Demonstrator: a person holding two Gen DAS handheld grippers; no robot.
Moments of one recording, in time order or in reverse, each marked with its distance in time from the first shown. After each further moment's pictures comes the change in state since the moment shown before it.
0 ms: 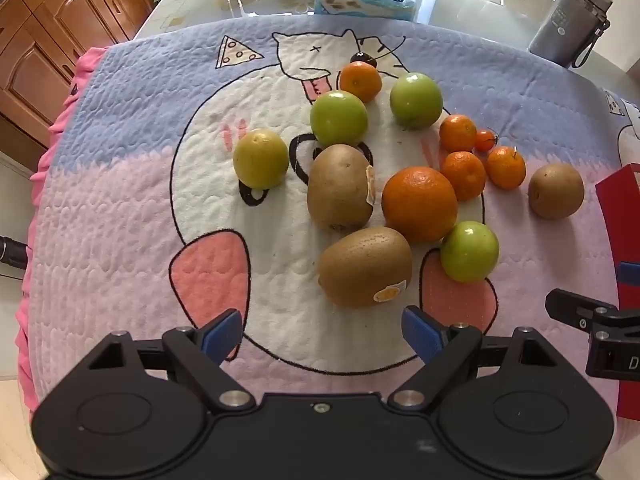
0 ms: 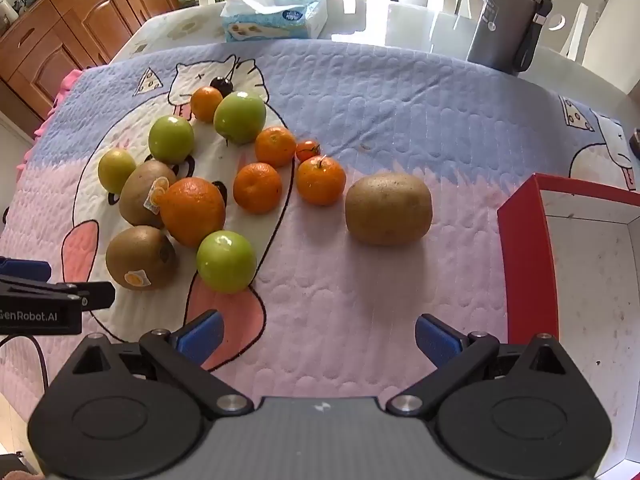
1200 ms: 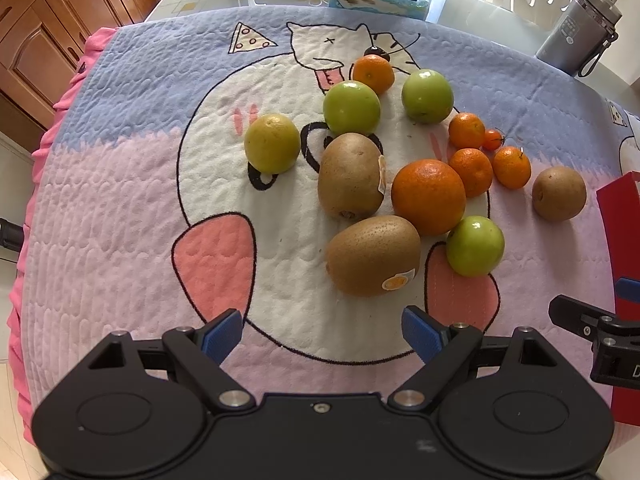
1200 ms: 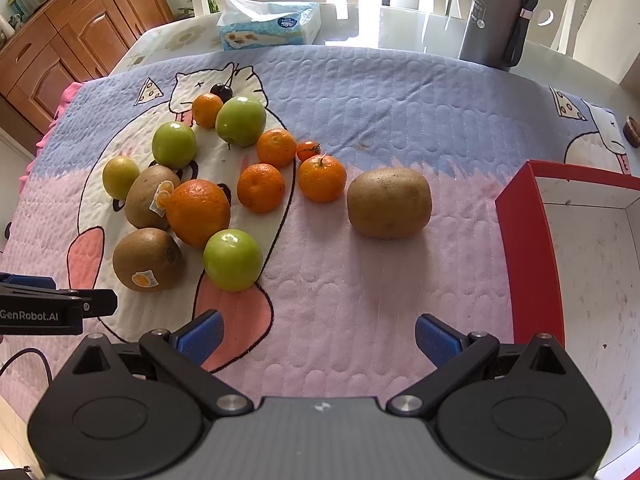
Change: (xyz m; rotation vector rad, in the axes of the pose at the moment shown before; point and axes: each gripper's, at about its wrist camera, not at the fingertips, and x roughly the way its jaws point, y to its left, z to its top) left arm -0.001 0.005 -0.004 -0.057 -0.001 -0.034; right arm -0.007 0.000 -0.011 0.039 -0.020 0.014
